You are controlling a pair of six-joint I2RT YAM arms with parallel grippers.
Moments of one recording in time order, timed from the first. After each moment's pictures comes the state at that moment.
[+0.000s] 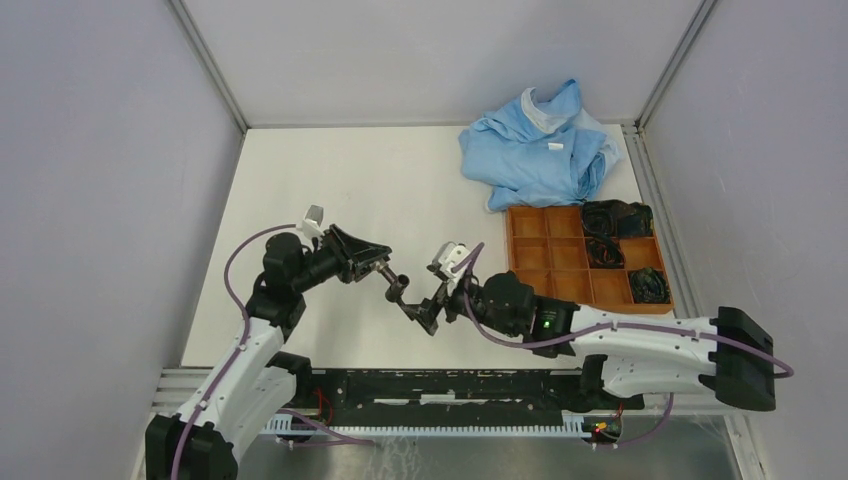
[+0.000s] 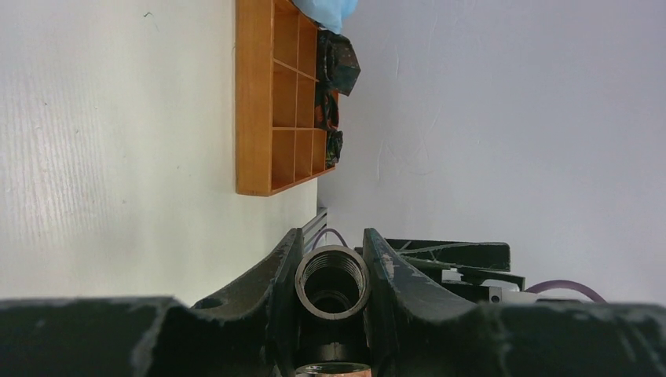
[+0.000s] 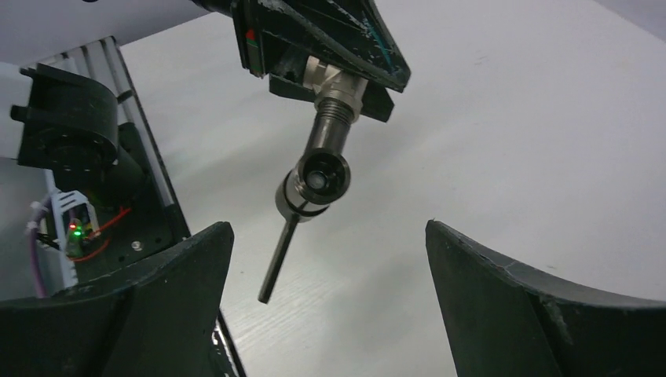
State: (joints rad) left arm -0.22 0.77 0.42 0.10 0.65 -1.27; right arm 1.25 1.07 0.65 0.28 0.21 0.03
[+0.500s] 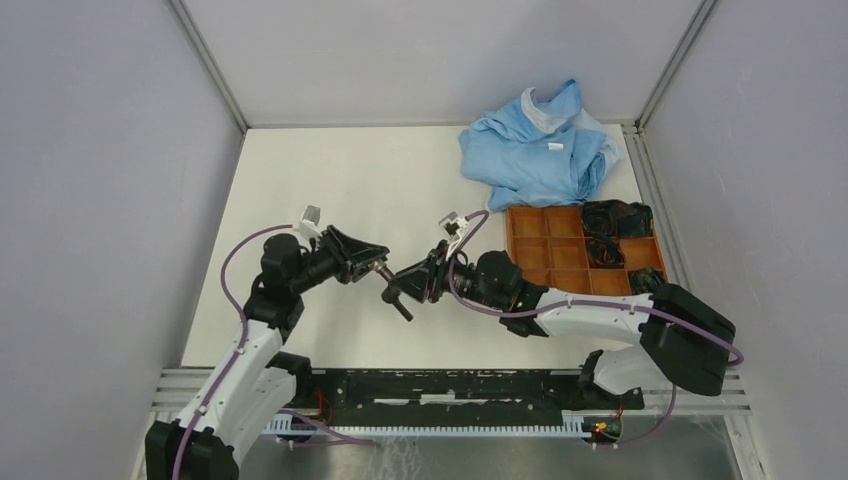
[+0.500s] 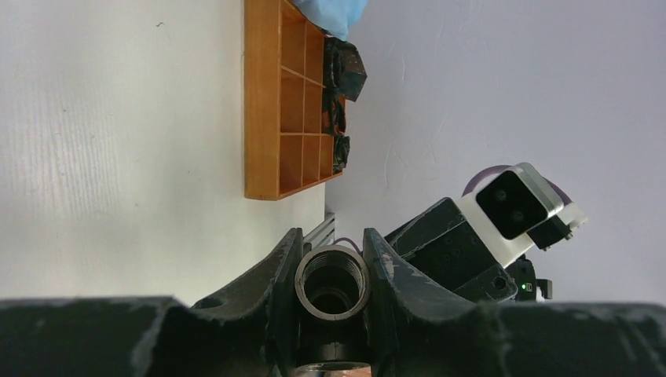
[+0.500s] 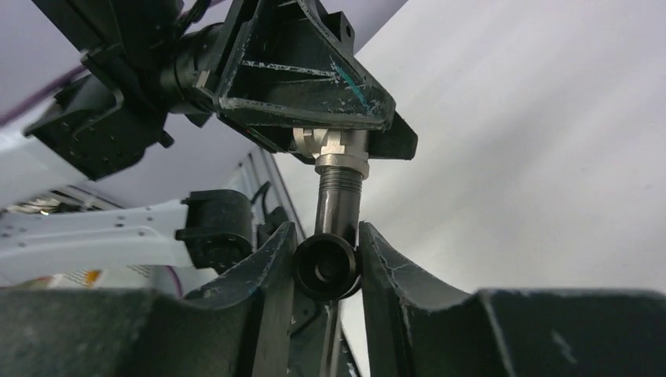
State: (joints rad) left arm -0.22 0.74 0.42 0.08 0.64 -1.25; right arm 1.06 1.35 0.62 0.70 -0.10 0.62
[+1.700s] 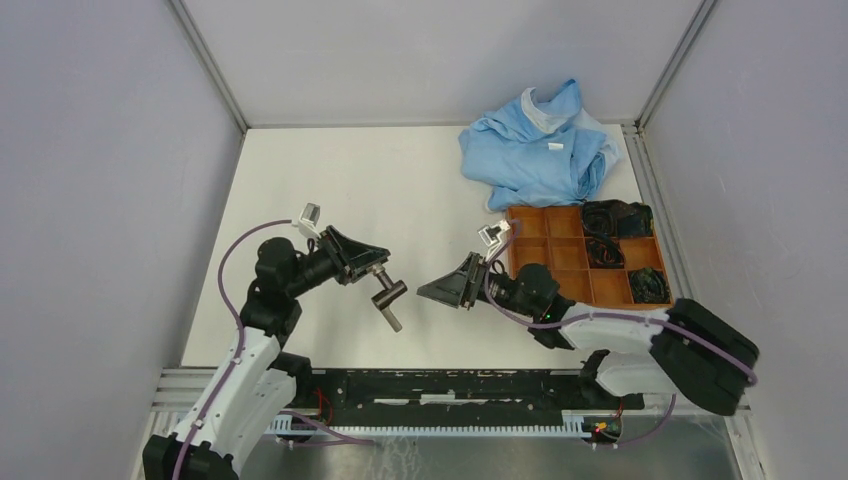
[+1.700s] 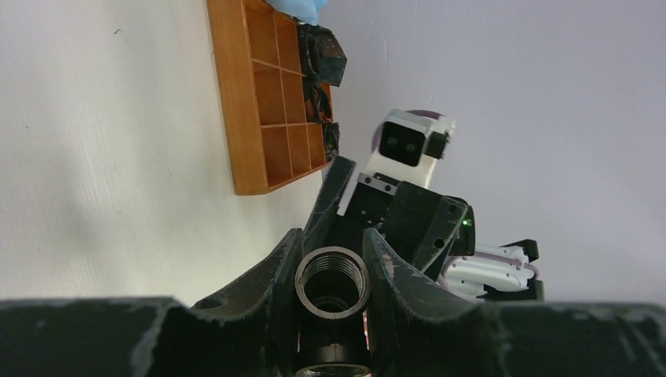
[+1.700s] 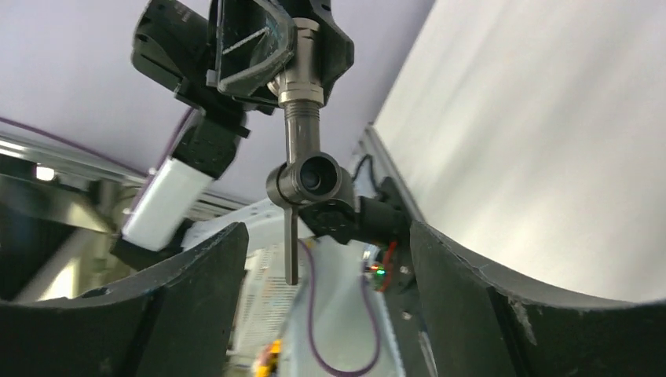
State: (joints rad) left arm -0.22 0.68 0.42 0.08 0.68 -1.19; right arm 0.91 1.35 0.34 1.11 -0.34 1.25
